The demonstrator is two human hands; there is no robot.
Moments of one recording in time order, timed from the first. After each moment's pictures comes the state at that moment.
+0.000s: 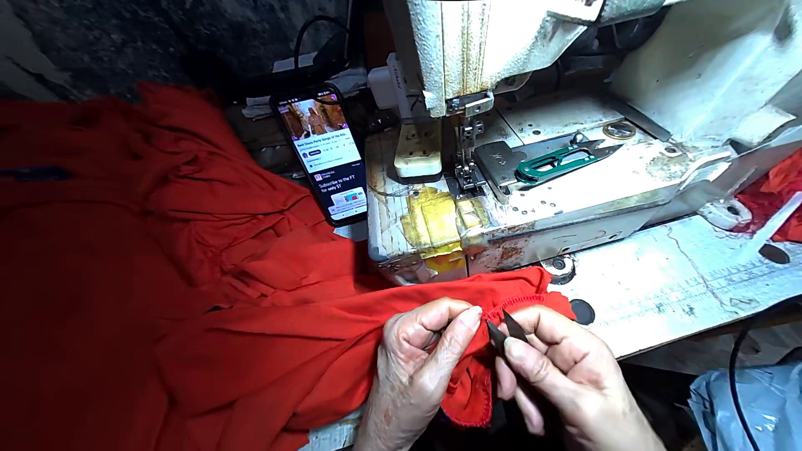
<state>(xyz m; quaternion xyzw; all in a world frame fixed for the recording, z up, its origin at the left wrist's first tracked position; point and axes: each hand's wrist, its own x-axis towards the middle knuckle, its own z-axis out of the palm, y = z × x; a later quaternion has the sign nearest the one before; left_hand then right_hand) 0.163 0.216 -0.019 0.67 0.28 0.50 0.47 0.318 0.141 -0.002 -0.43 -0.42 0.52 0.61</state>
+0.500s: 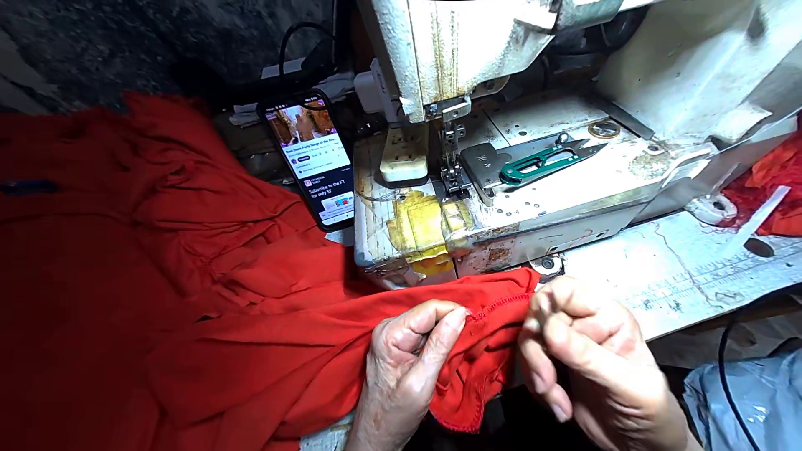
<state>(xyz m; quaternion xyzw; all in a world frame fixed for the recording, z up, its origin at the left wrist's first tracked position) 0.162 0.216 -0.020 0.68 0.30 0.49 0.45 0.345 0.153 -0.005 -0.20 -0.40 0.59 0.67</state>
